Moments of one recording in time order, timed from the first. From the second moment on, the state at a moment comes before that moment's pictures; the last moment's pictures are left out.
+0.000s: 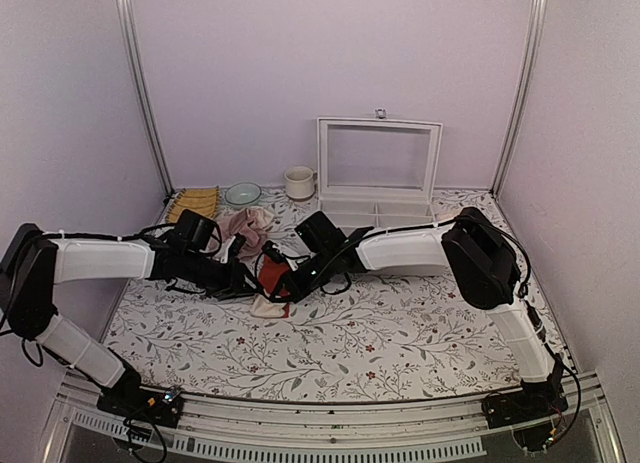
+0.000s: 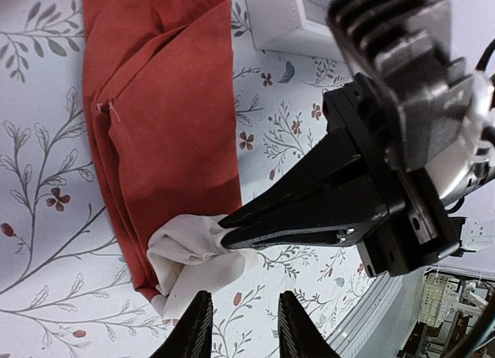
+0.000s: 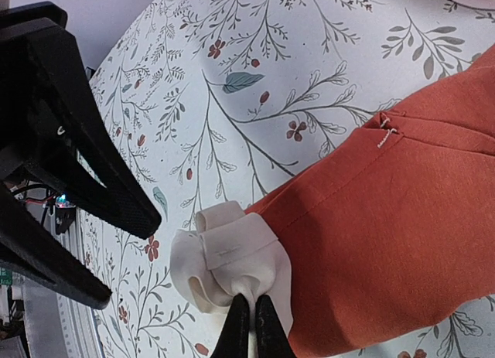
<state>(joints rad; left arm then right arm) -0.49 1.45 0.74 -0.20 0.50 -0.55 0.93 2.38 1.79 -0.23 -0.59 0.22</state>
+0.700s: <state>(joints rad) -0.51 1.55 0.78 -0.21 0.43 -0.52 0.93 2.38 1.79 -0.23 -0.59 0.22</state>
